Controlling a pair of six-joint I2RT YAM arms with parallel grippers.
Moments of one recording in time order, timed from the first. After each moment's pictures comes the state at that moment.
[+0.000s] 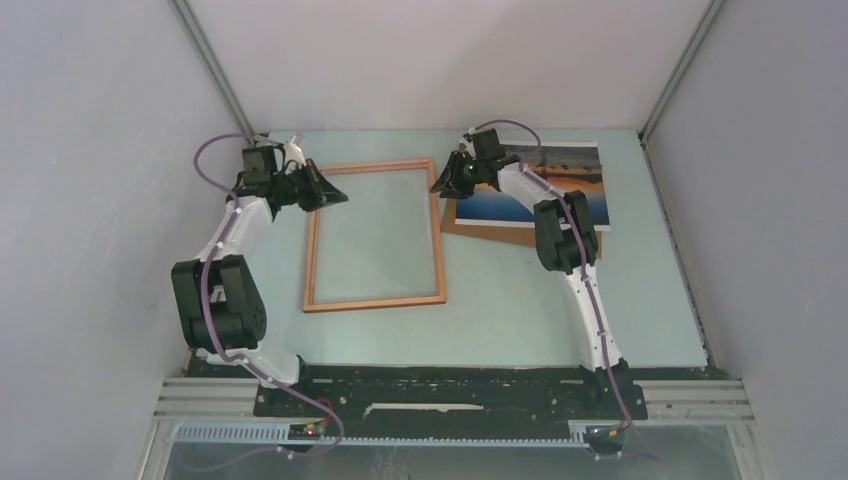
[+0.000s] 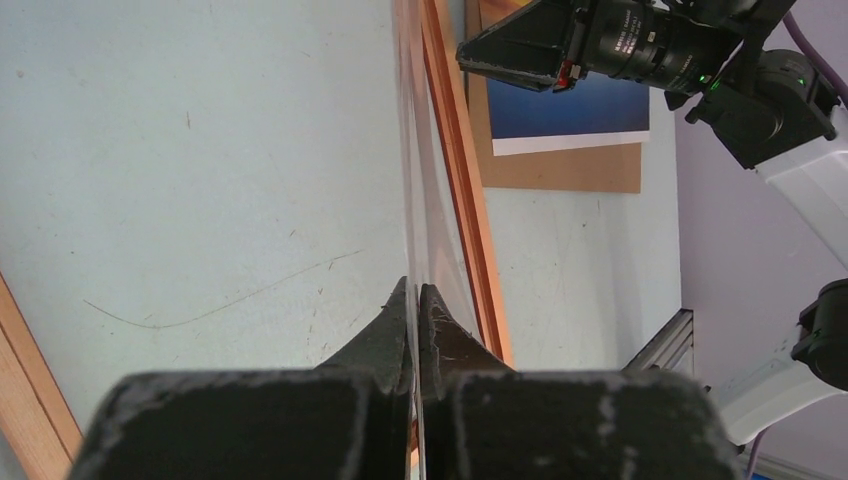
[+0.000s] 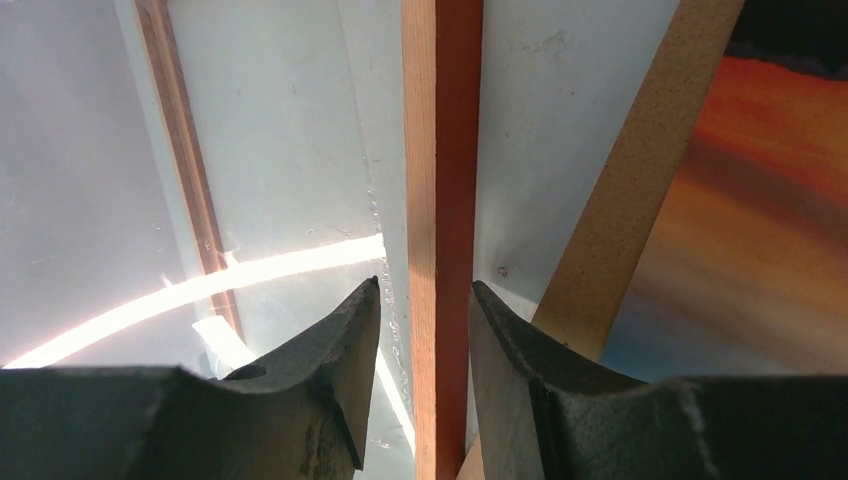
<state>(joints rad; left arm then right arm) 0.12 1.61 1.21 -0.35 0.75 -0.32 0.37 2.56 2.12 -0.33 -0.53 0.71</state>
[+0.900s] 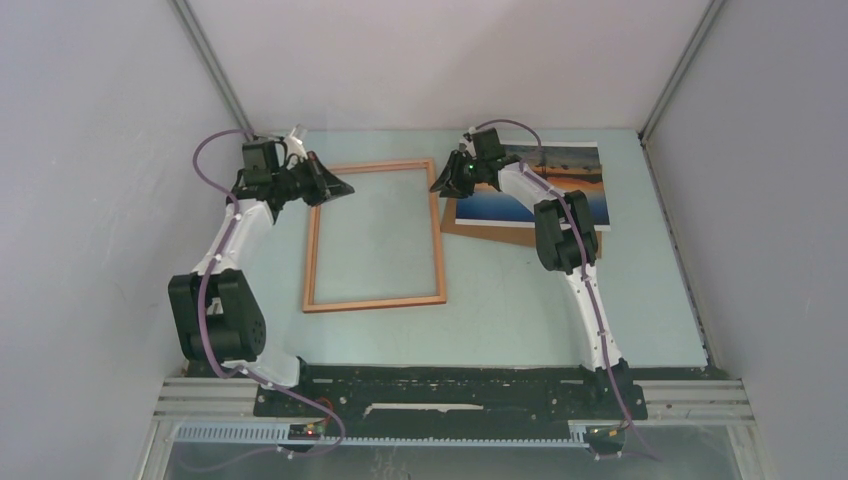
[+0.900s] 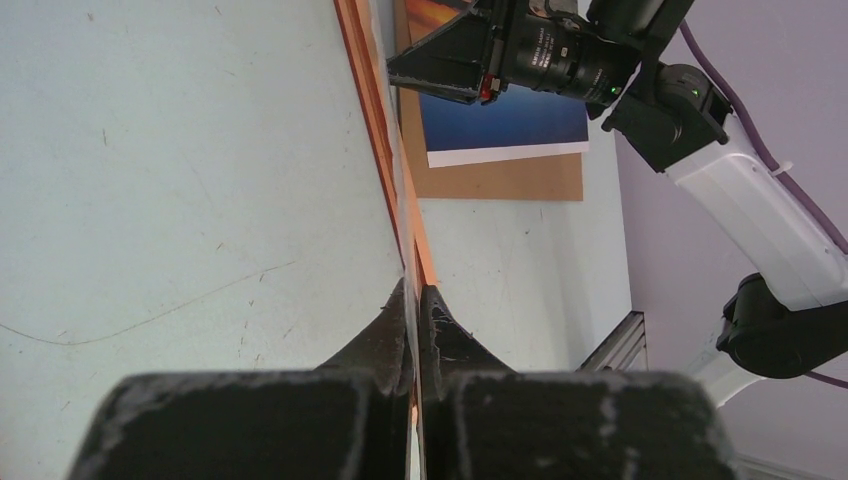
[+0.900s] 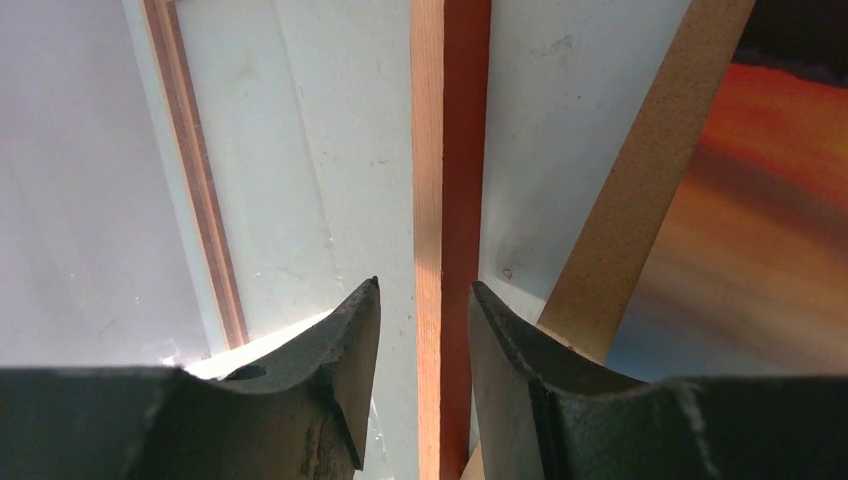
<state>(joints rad) 0.08 1.54 1.21 -0.31 0.77 -0.44 0.37 2.56 2.12 -0.33 -0.54 0.71</state>
